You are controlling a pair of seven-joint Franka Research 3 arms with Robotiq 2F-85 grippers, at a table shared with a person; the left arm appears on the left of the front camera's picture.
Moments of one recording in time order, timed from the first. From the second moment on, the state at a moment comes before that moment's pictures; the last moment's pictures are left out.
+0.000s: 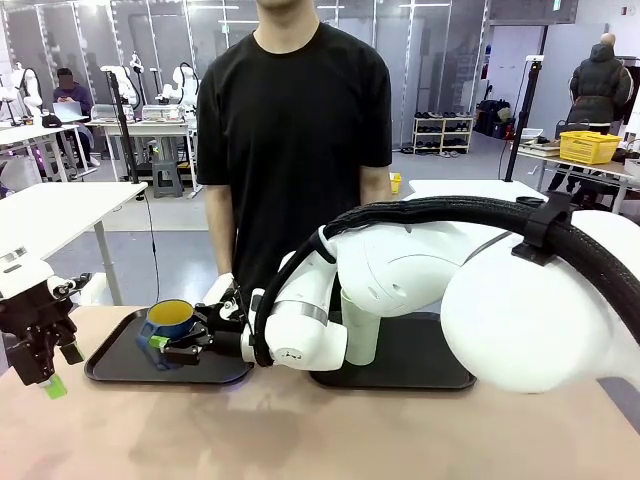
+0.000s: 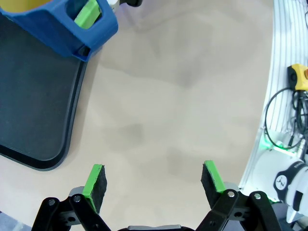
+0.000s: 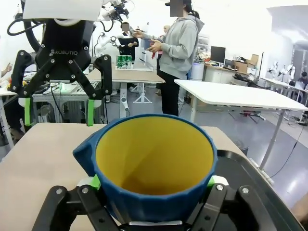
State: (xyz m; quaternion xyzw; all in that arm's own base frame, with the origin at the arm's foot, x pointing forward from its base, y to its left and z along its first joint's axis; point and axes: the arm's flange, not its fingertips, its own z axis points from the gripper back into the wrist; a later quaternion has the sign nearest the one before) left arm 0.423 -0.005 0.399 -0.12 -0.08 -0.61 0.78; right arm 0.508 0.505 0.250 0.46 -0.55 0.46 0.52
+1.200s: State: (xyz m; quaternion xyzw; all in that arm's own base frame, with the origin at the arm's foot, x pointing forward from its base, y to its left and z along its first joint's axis) left arm 0.423 -0.005 0.399 -0.12 -0.08 -0.61 0.78; right arm 0.550 0.518 0.231 0.39 -0.56 0.40 0.60
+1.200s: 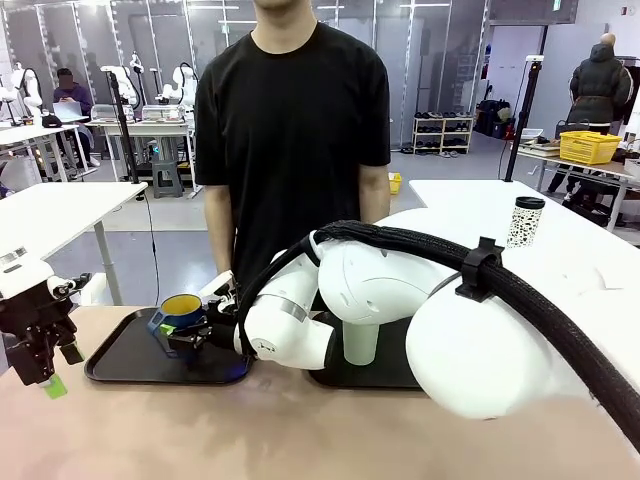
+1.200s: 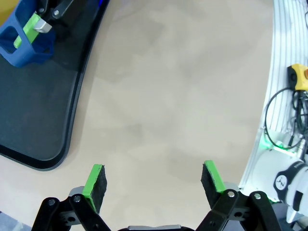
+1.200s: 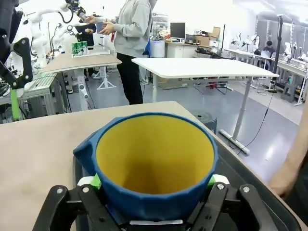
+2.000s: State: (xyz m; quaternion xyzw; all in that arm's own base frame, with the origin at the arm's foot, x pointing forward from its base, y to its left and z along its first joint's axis) left arm 0.423 -0.005 0.399 -0.12 -0.08 -0.61 0.78; right arm 0.556 0.520 0.217 0.38 -0.56 0.40 0.62
